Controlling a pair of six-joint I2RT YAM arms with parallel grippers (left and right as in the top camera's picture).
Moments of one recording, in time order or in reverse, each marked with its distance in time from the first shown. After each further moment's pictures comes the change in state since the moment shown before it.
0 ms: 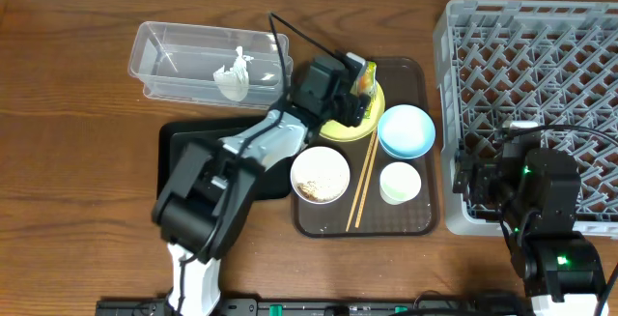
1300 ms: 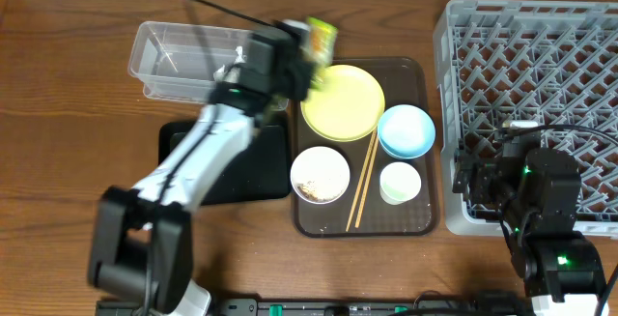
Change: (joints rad) left arm 0.241 -0.339 -0.002 -0.312 -0.058 -0.072; right arm 0.000 0.000 0.003 0.000 -0.004 0.001
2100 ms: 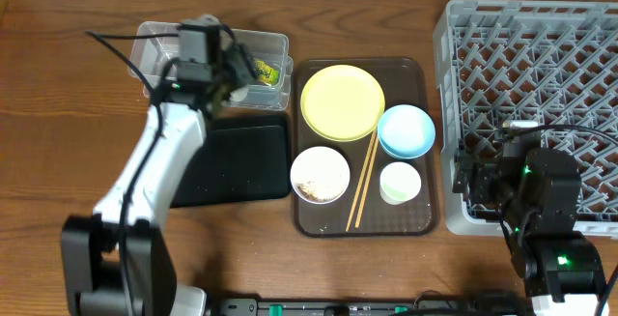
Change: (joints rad) left arm 0.151 -0.079 0.000 -0.200 -0.074 -0.364; right arm 0.000 0.000 0.001 0.000 0.000 0.000
